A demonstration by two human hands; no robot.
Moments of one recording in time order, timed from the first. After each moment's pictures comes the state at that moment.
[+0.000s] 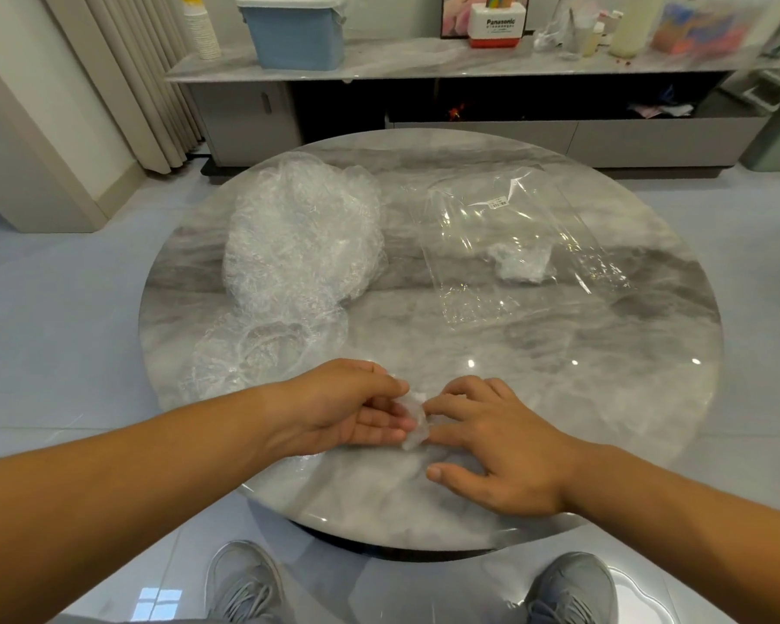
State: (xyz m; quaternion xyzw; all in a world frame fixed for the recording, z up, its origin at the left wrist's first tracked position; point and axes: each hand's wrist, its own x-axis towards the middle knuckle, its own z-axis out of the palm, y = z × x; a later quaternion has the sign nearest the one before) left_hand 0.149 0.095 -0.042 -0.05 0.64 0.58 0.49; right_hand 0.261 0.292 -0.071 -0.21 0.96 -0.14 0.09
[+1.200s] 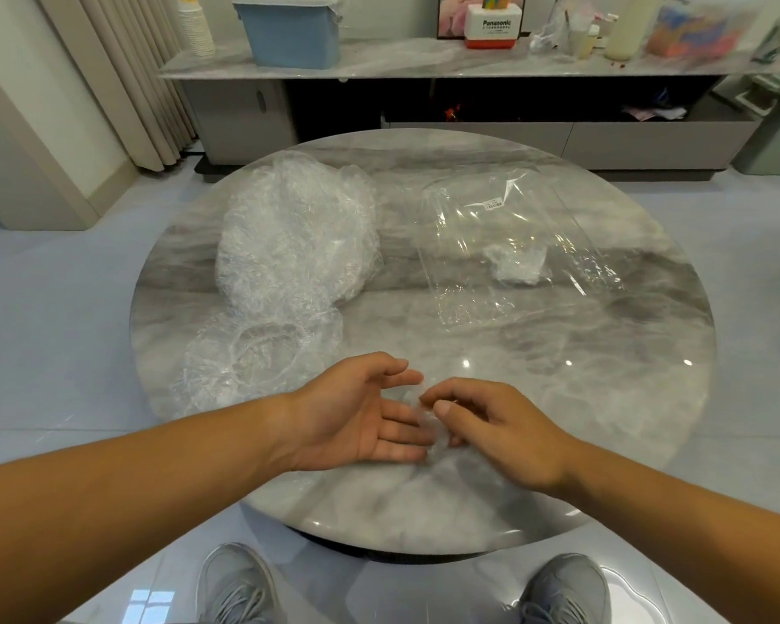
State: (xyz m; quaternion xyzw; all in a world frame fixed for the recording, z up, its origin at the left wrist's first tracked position) left_hand 0.156 0.098 -0.045 -0.05 0.53 0.62 0.58; right_hand 0.258 0.286 -0.064 0.03 0.84 -0.53 0.07
